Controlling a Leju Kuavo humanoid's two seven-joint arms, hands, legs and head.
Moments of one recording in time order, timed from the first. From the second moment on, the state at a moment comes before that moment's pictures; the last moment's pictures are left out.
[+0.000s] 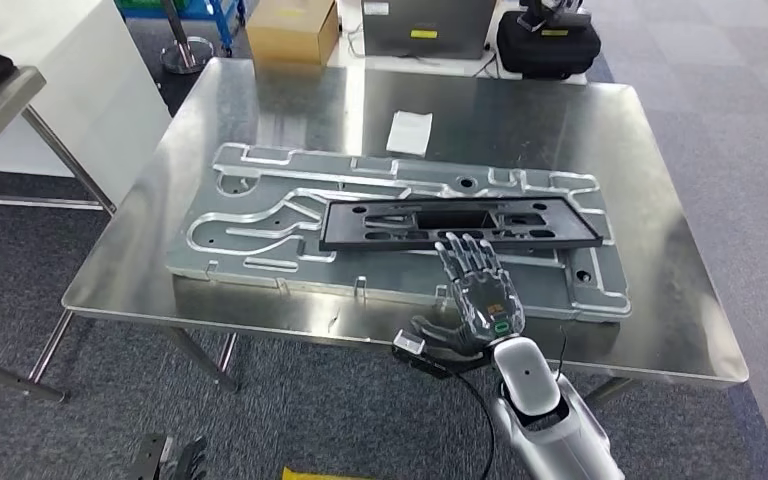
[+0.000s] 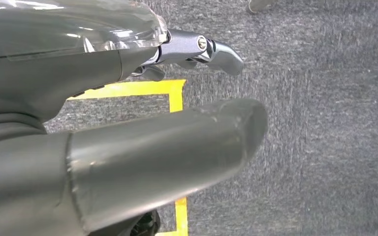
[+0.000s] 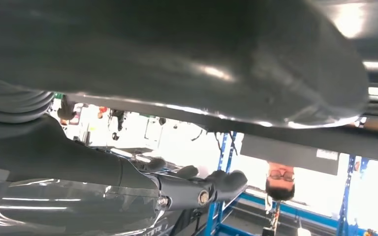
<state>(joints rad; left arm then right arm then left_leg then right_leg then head) -0.16 -0.13 1.25 -0.34 -1.10 -0.27 -0.60 -0.36 0.05 0.43 -1.27 1.57 -0.38 0.09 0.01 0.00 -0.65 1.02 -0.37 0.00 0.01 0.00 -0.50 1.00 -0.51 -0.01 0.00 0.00</state>
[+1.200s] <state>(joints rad) -0.05 -0.04 1.24 -0.27 -1.06 -0.21 -0.55 -0.25 -0.11 0.58 -1.69 1.57 -0.60 0.11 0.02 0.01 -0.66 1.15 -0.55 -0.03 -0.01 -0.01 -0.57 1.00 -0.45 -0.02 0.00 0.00</state>
